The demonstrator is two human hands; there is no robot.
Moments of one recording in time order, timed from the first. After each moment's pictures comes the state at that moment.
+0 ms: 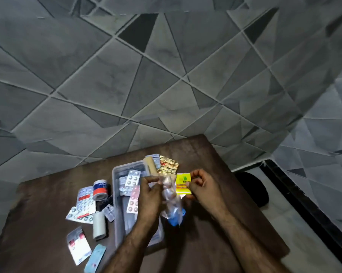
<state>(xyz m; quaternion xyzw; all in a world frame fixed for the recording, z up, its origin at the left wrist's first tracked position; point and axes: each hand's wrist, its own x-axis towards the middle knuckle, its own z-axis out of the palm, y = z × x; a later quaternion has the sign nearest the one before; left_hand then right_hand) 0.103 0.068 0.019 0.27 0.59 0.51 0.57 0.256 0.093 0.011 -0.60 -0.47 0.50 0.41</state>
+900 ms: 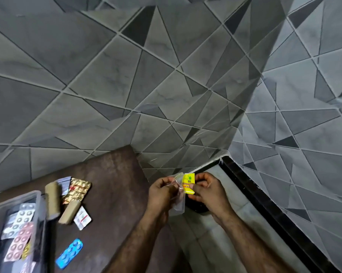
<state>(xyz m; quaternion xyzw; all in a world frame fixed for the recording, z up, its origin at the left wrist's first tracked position) 0.480 0.138 0.003 0.26 0.52 0.43 0.69 0.617 0.112 0.014 -0.62 -0.35 0.50 0.48</state>
